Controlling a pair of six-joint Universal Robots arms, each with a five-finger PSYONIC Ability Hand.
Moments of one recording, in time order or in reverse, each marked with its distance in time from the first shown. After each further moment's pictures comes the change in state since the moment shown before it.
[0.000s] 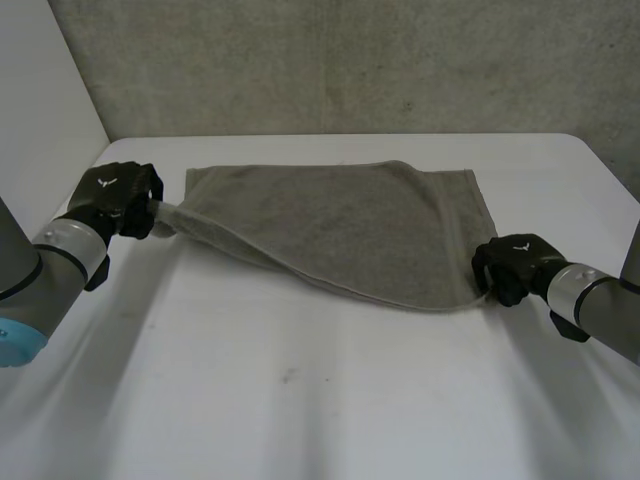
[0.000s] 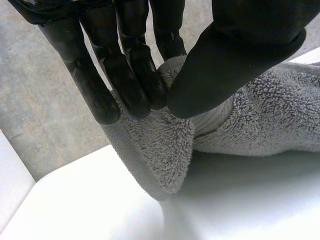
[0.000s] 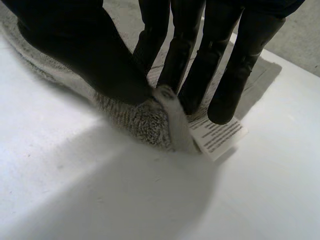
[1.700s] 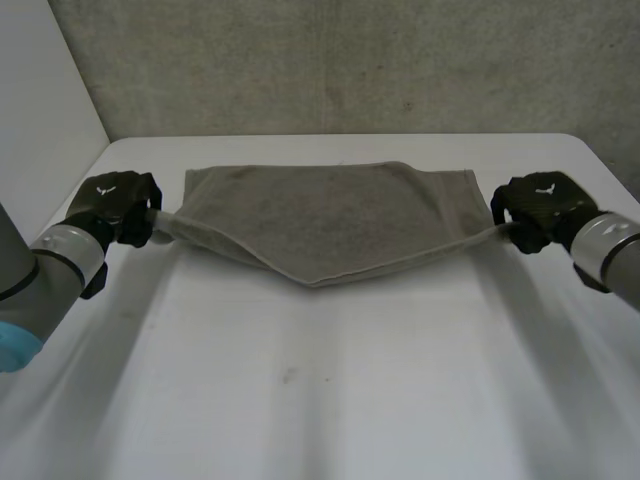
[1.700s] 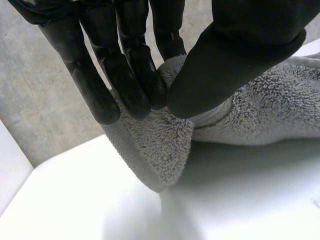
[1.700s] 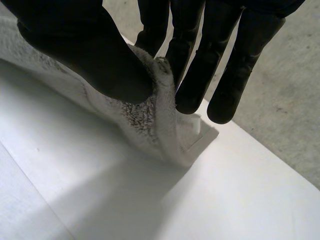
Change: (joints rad) left arm 0.009 0.014 -0.016 -0.049 -0.002 0.008; right arm -0.002 -0.190 -0.030 -0.006 0.003 -0.013; left_hand 0.000 0.000 0.000 0.000 0.000; right_hand 0.114 0.091 0.095 0.097 0.080
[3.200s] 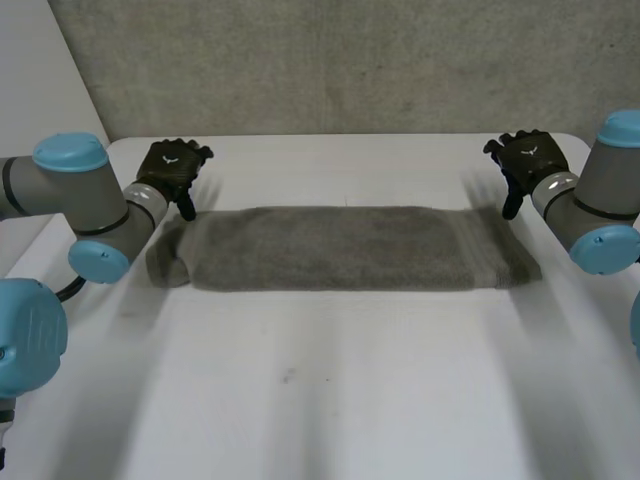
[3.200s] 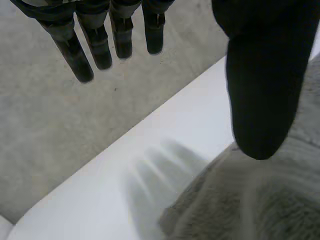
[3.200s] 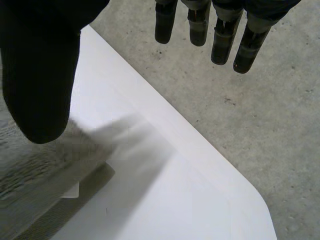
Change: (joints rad) left arm -0.103 -0.718 1.033 -0.269 -0.034 0.211; right arm 0.074 0.651 -0.907 0.111 0.236 -0.050; left_hand -0.887 -0.940 -0.939 -0.939 -0.906; right_hand -1.171 -1.013 -1.016 -1.011 -0.987
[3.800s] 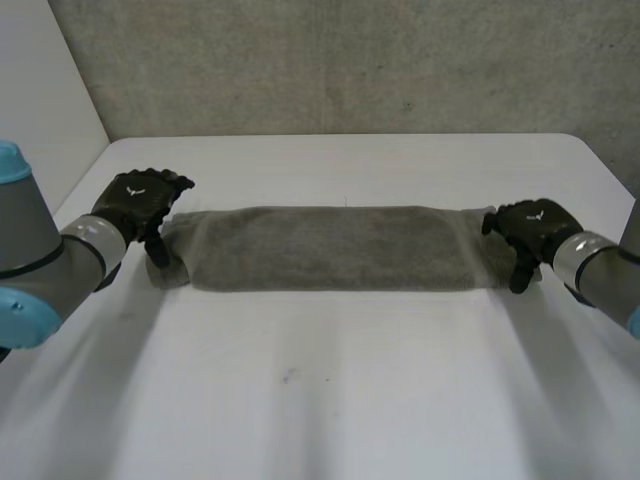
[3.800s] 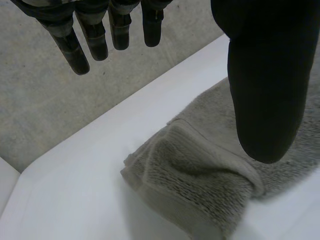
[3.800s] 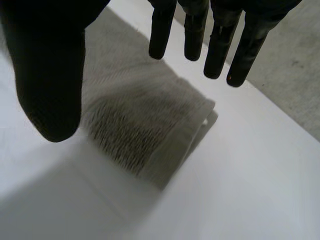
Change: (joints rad) left arm 0.041 0.606 -0.849 0.096 0.011 -0.015; right arm -0.044 -0.461 0.811 -0.077 -0.099 -0.048; left_hand -0.110 -0.114 -0.109 -0.110 -0.088; right_hand 0.181 0.148 0.147 0.139 0.122
